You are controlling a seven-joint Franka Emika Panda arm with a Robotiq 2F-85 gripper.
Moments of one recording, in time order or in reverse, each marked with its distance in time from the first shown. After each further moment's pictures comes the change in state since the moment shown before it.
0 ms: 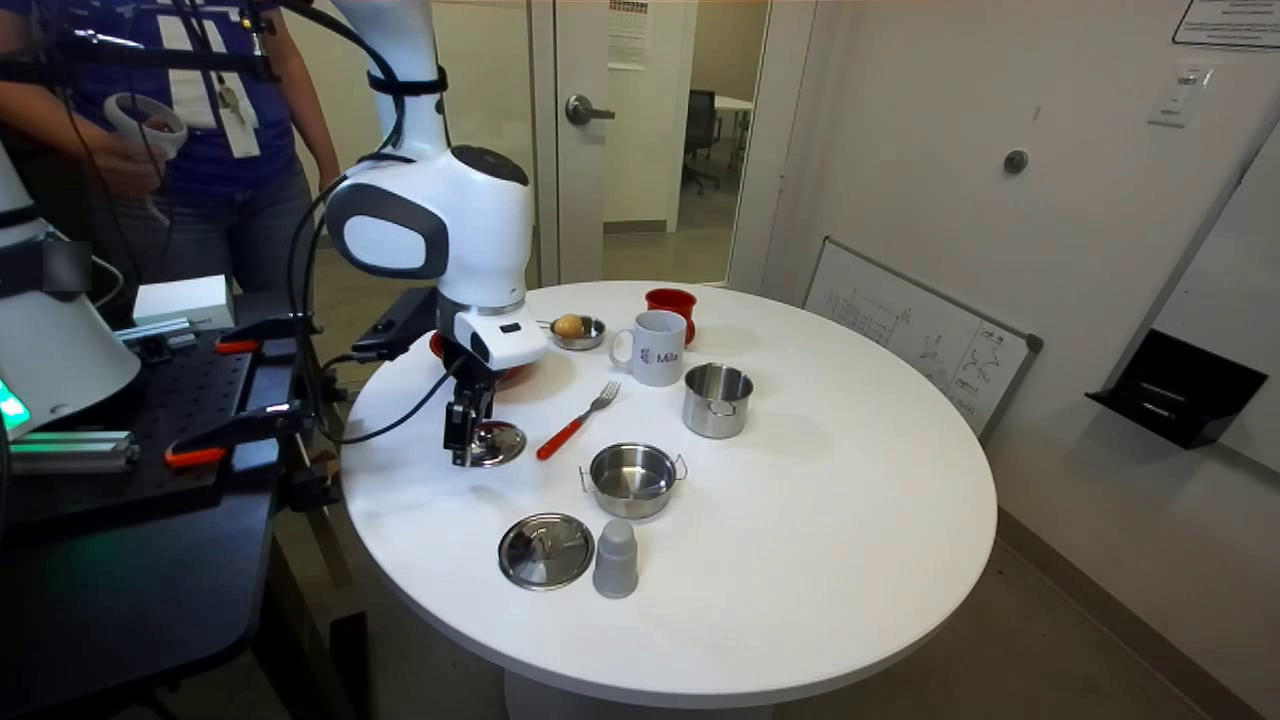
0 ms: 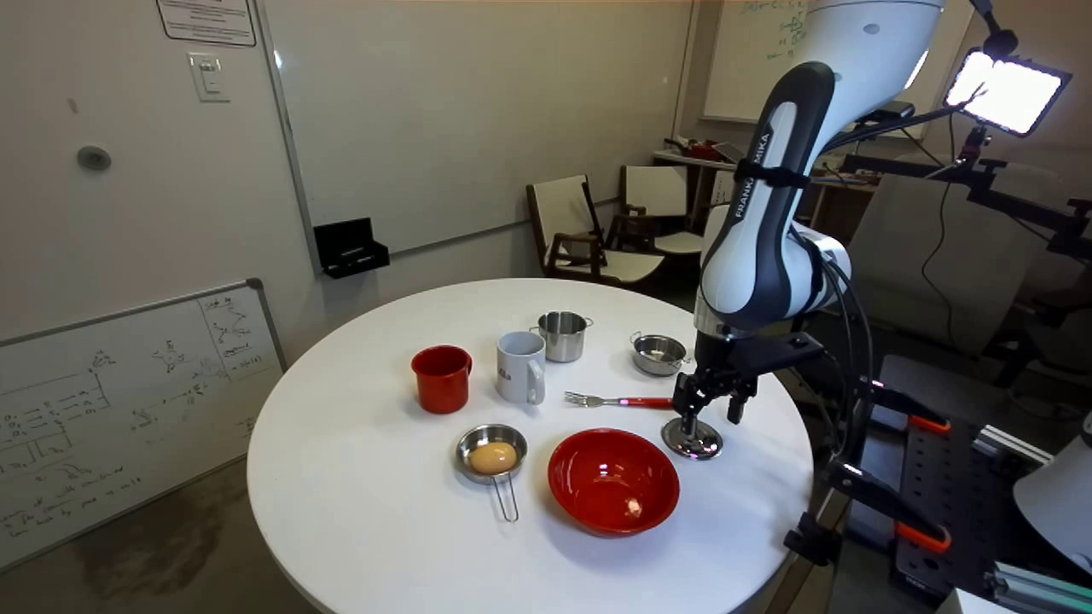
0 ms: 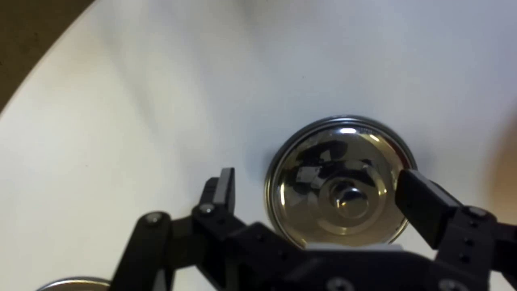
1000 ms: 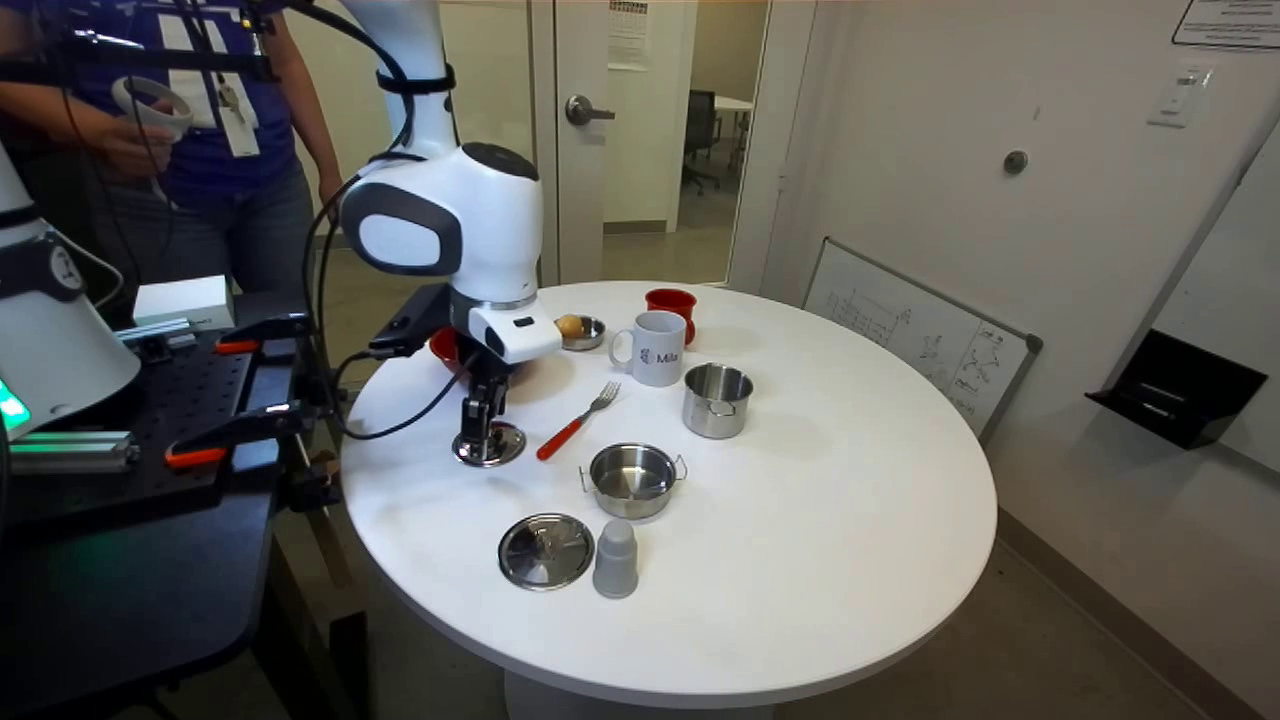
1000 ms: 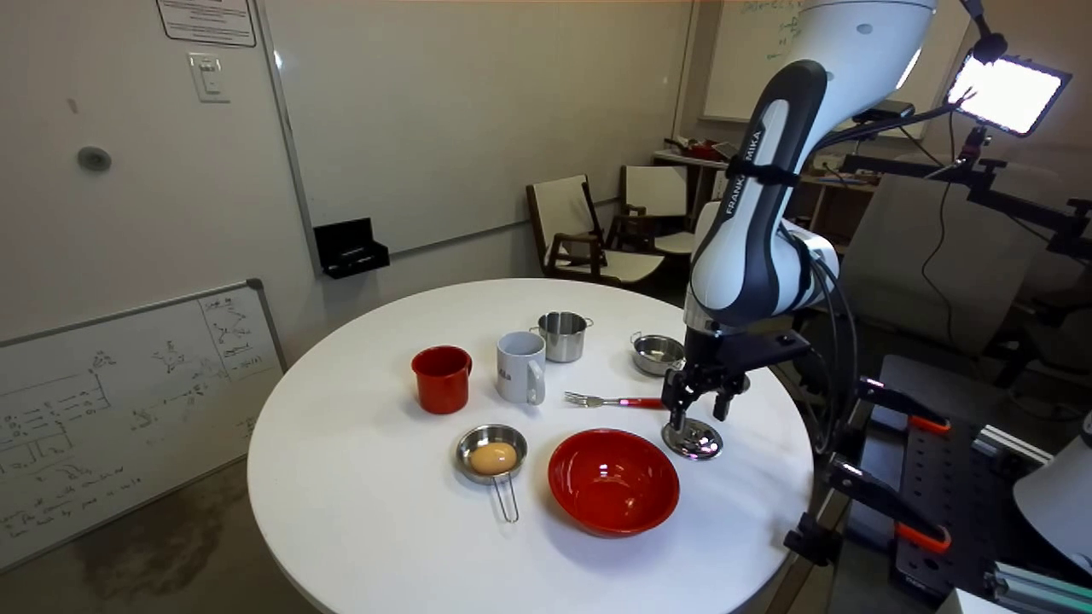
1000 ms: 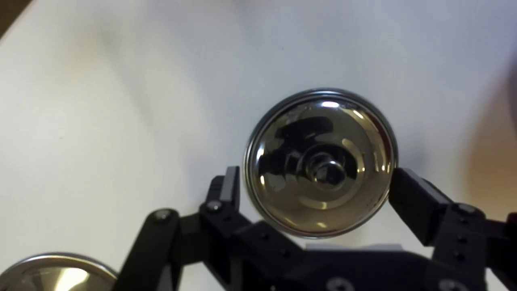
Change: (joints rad) arm 0.002 0.006 0.013 0.031 0.000 -0.001 0.001
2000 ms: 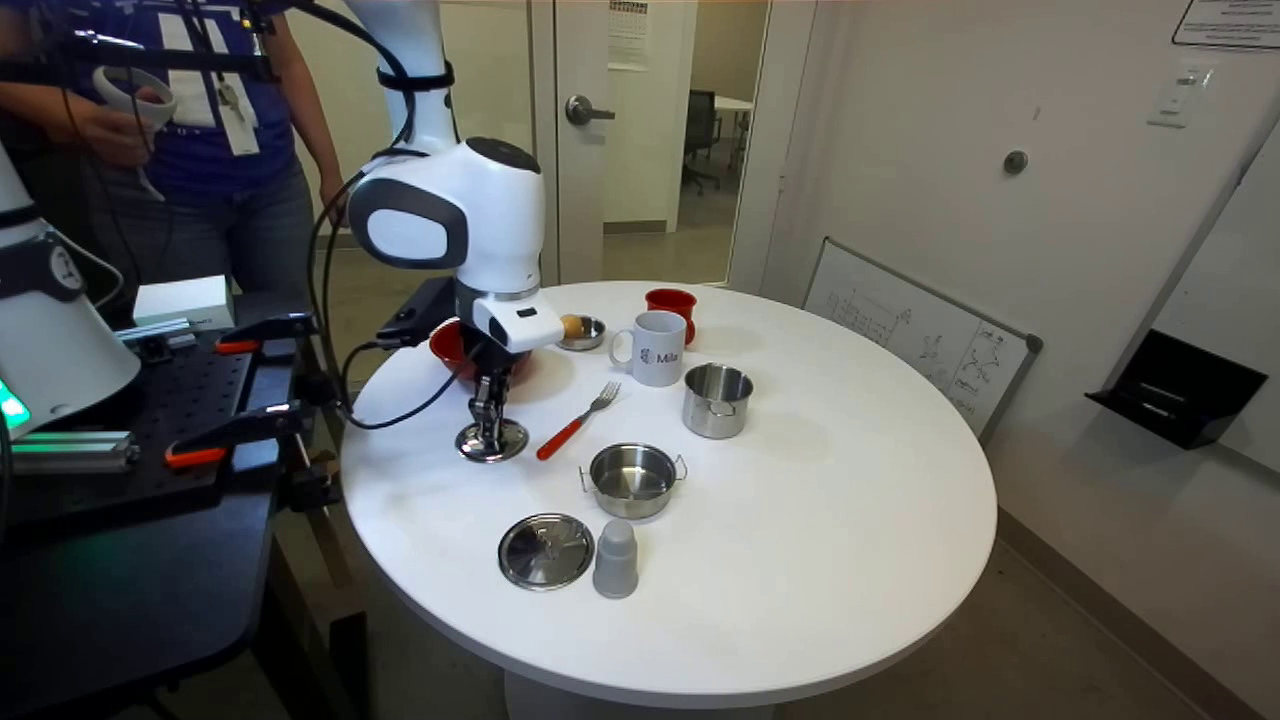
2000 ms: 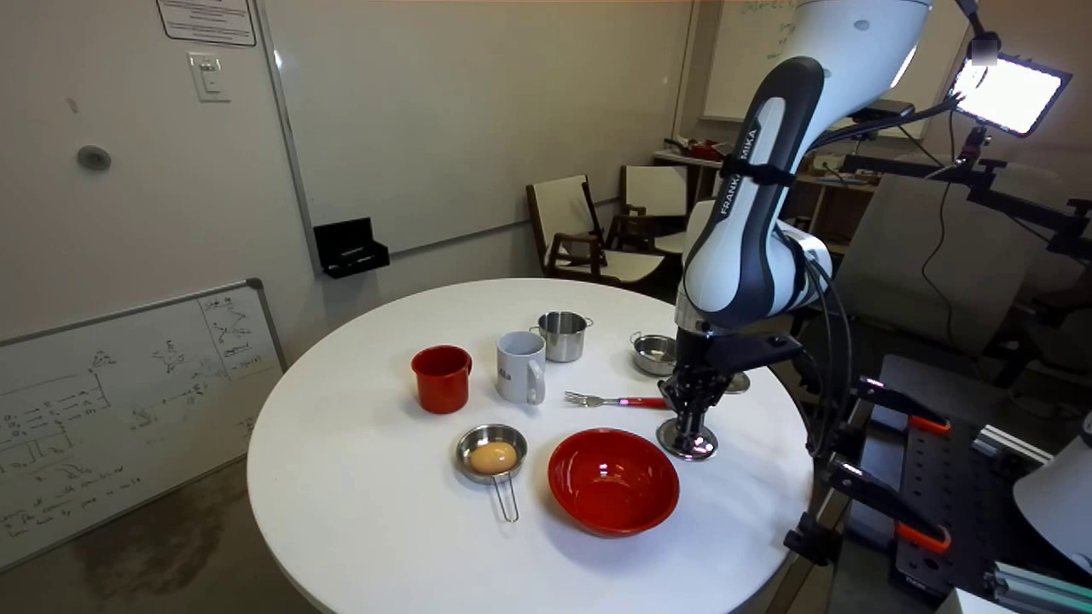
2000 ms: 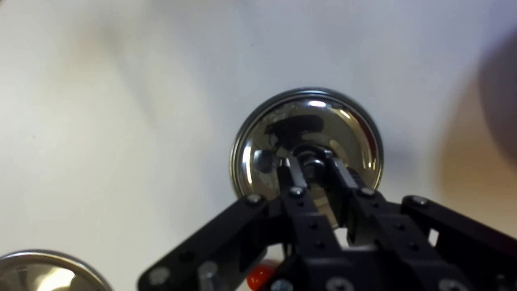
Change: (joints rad) arm 0.038 -0.002 0.000 0.010 0.001 0.000 0.046
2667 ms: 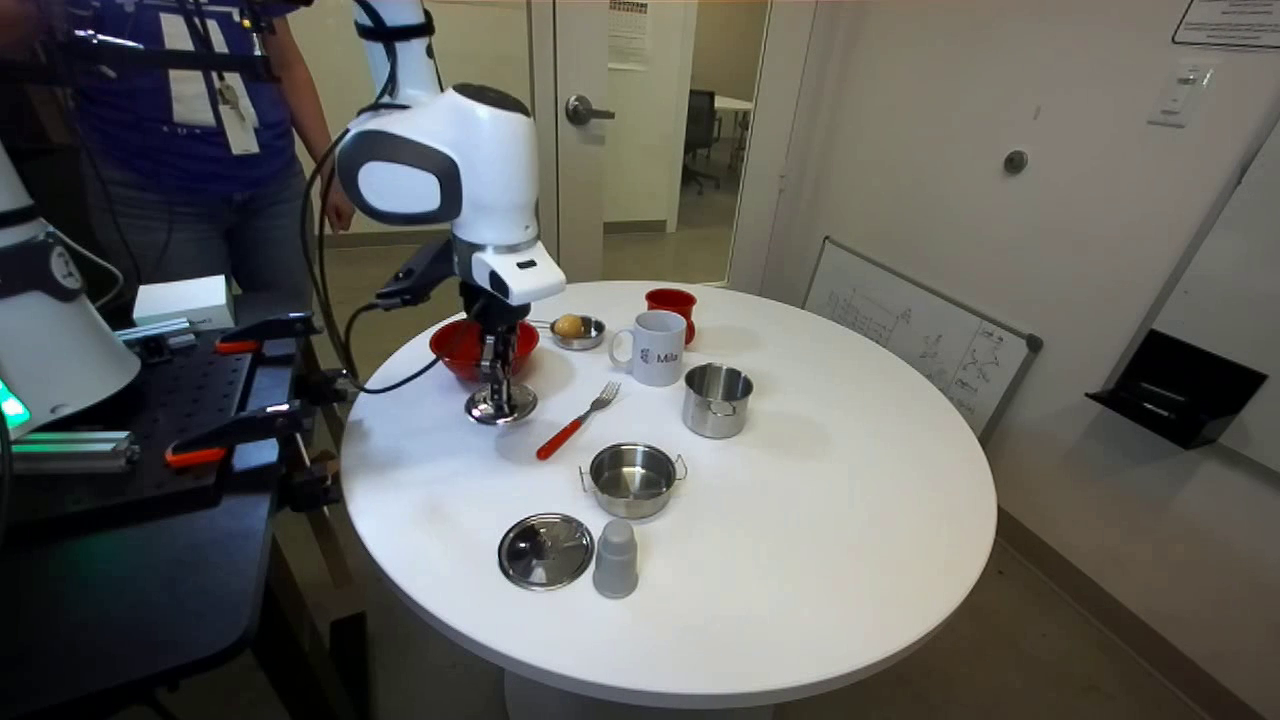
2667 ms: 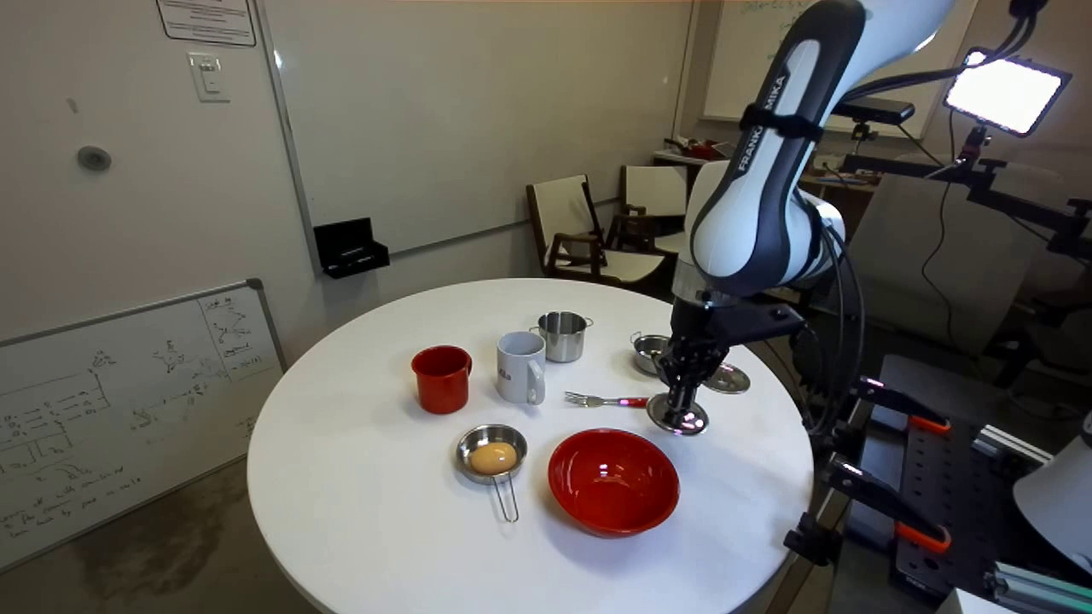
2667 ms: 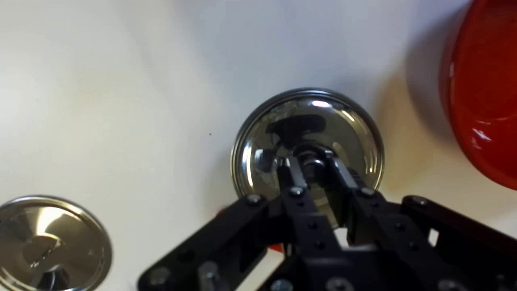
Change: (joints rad) arm 0.004 -0.150 0.034 -0.072 0.002 -0.008 0.008
